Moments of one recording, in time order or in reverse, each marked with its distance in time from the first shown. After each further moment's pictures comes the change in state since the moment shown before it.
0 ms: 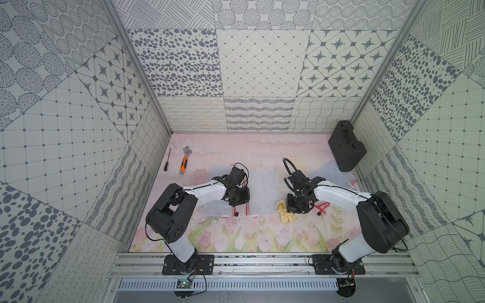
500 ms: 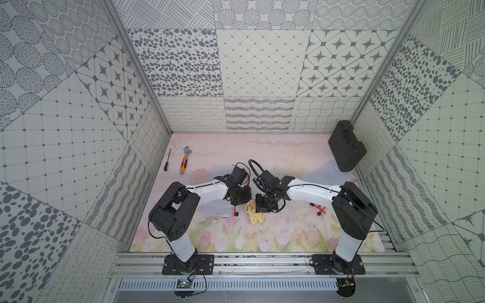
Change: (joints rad) left arm -0.011 0.024 0.017 0.019 0.005 -0.010; right arm 0.303 0.262 0.265 0.175 -0.159 0.135
